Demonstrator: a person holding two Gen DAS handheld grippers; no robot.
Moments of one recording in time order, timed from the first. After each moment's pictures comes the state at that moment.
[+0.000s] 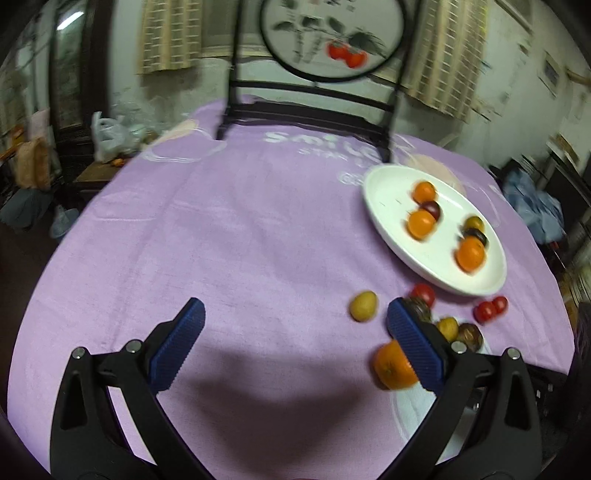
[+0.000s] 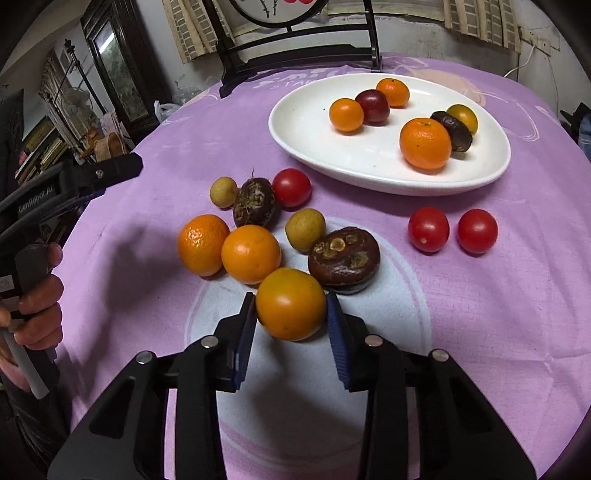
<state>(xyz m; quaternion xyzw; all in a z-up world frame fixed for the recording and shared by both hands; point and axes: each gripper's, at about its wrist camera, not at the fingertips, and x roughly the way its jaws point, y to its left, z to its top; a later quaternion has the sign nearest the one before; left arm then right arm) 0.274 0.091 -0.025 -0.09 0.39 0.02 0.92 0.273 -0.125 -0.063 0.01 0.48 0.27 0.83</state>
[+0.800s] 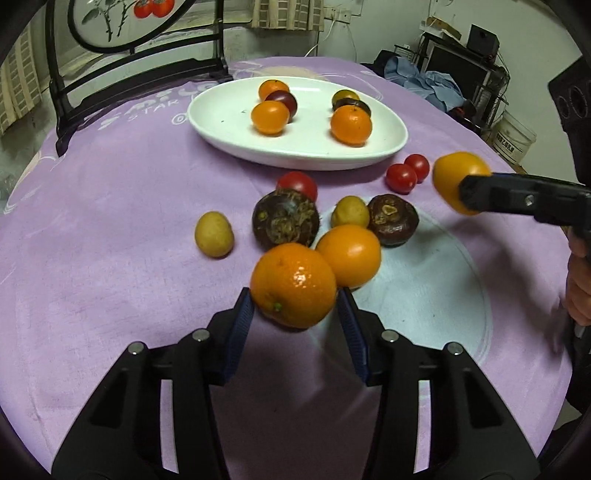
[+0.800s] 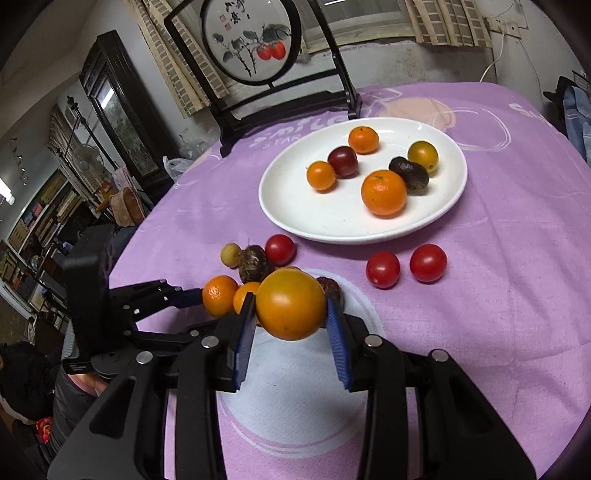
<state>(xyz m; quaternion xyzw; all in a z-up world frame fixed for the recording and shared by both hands) 0.283 0.022 -0.080 0.05 0.44 -0.21 0.87 0.273 -0.168 -0.026 0.08 0.43 0.26 0.86</state>
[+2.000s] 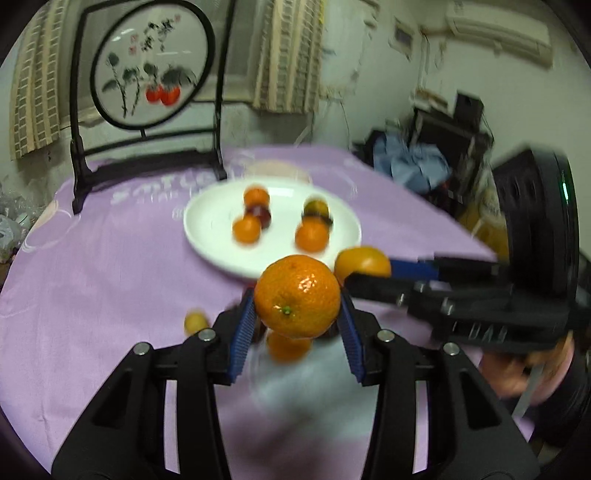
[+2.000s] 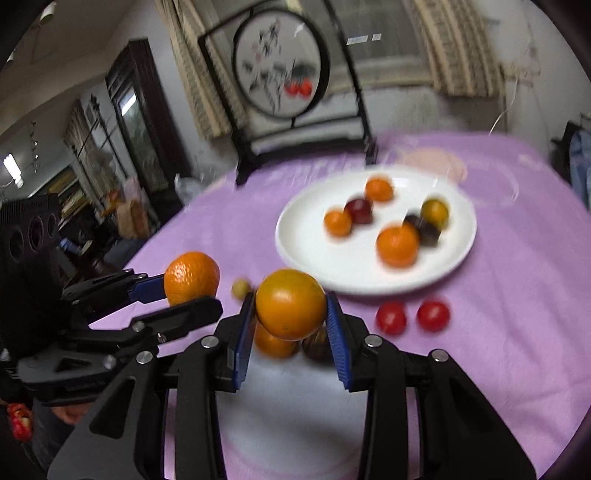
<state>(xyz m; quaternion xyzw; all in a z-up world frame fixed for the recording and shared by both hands) 0.255 0.004 -0.001 -0.01 0.30 -0.20 0.93 0.272 -0.161 -0.003 0.06 0.32 0.27 0.91</state>
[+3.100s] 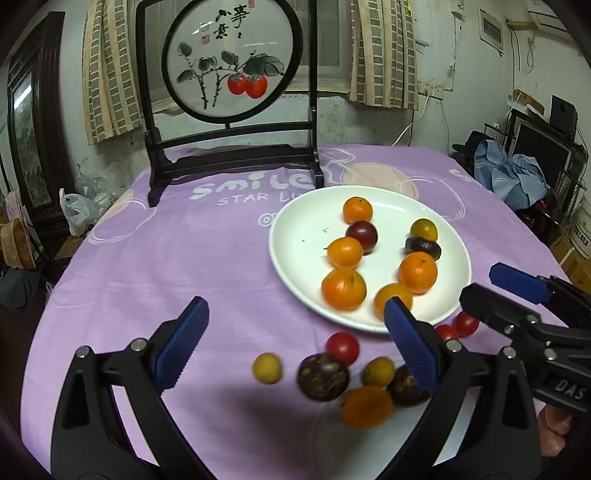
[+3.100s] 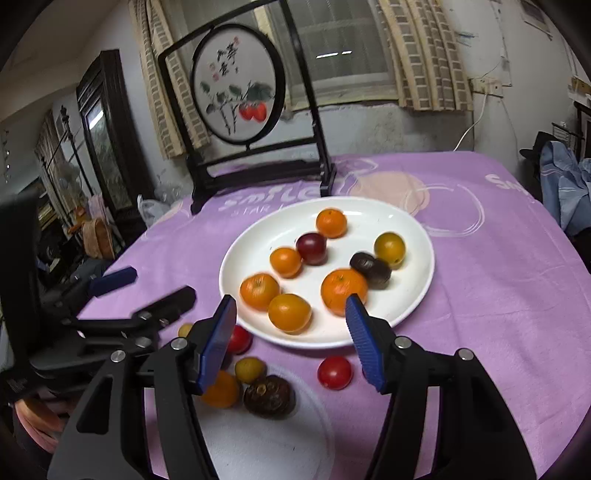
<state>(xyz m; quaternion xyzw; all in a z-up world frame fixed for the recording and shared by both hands) 0.308 0.003 -0.003 0.01 0.33 0.00 0.94 0.306 -0.168 -0.003 0.04 0.33 0.21 0.92</state>
